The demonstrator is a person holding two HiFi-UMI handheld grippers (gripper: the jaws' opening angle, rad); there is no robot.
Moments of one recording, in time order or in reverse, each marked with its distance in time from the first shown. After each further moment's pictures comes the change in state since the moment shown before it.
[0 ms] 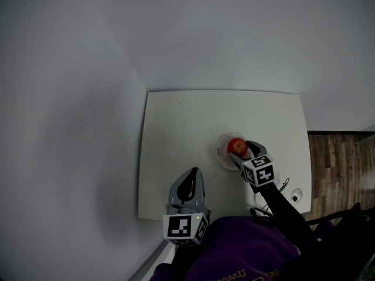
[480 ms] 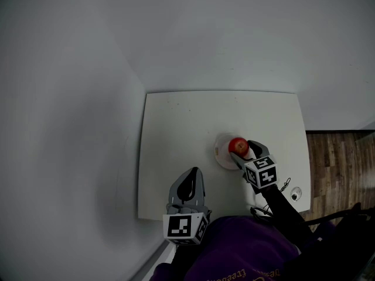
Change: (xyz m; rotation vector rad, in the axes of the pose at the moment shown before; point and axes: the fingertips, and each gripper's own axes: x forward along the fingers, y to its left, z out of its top) left arm -0.001 -0.004 0.002 0.004 -0.014 -0.016; right arm -0.017 -0.002 0.010 0.003 -0.048 -0.018
